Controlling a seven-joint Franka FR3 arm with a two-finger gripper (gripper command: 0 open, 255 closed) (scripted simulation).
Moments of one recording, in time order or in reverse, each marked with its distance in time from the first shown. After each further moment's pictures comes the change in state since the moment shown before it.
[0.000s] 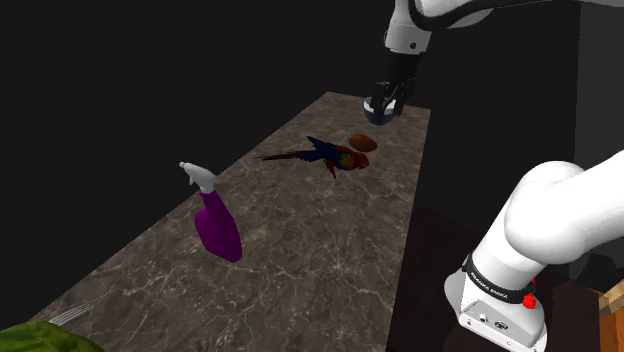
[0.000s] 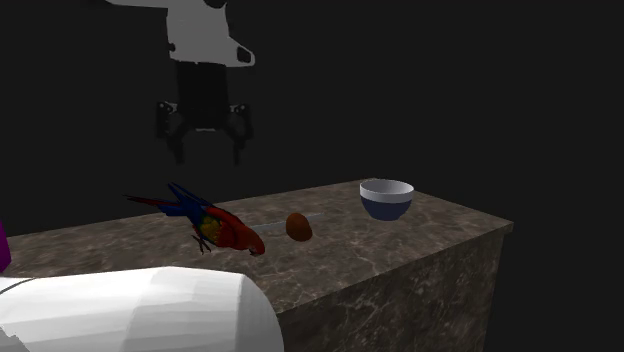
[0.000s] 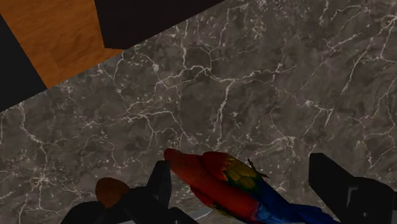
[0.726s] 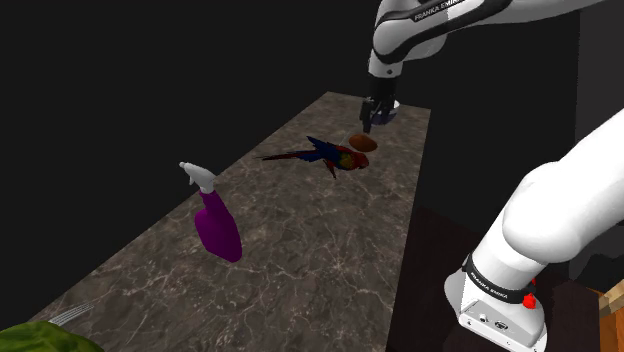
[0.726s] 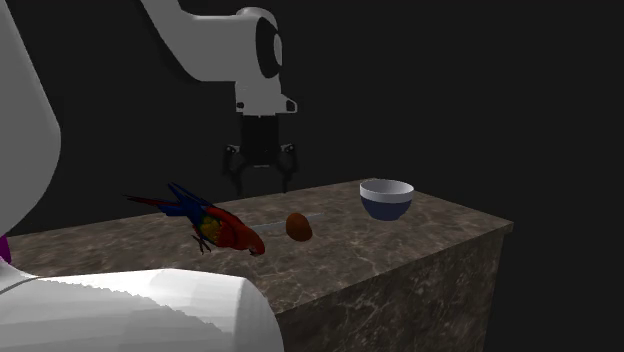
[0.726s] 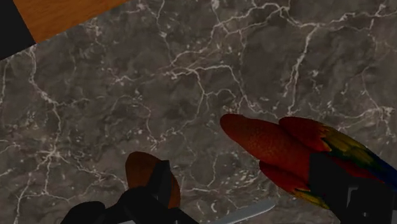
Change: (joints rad) arm -0.036 0.360 -0.134 0.107 -0.035 0.209 -0.190
